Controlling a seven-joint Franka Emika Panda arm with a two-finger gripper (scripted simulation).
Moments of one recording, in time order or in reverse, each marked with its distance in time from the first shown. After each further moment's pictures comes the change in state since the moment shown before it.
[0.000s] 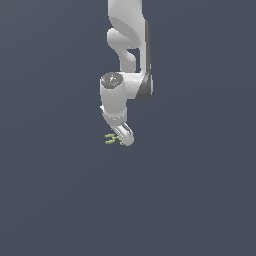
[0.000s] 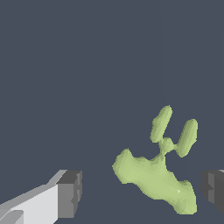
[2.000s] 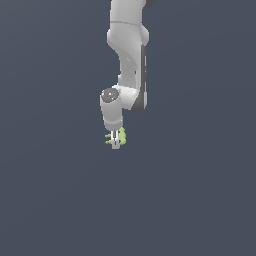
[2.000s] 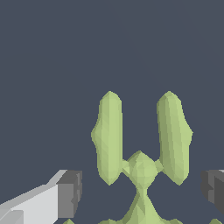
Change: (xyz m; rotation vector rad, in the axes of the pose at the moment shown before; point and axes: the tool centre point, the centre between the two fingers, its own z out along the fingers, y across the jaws) arm -0.008 0.052 0.084 -0.028 0.003 0.486
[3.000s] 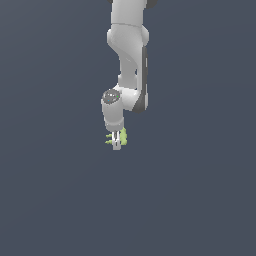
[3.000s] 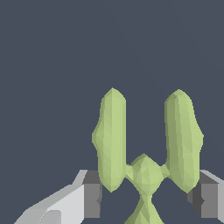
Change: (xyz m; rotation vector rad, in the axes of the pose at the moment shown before) arm -0.004 -0.005 0.003 0.002 0.000 0.003
